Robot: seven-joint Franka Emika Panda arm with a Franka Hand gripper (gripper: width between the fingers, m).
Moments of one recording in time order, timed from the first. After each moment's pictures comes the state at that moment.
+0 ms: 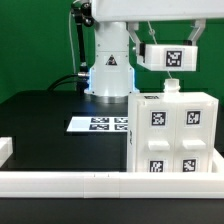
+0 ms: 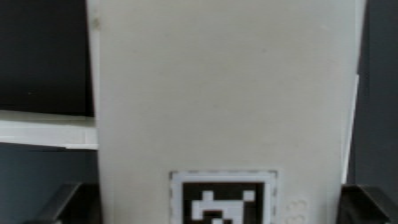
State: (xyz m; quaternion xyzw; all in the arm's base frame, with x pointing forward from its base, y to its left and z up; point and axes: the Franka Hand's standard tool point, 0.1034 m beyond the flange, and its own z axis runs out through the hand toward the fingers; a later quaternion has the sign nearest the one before) arm 0.616 0.077 0.188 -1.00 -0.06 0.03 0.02
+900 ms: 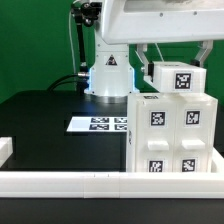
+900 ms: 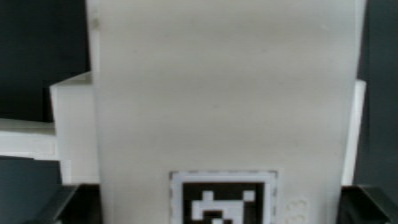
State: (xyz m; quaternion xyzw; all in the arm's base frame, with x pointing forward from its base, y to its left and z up) arm 0.618 0.086 0.166 -1.00 -0.06 0.03 0.02
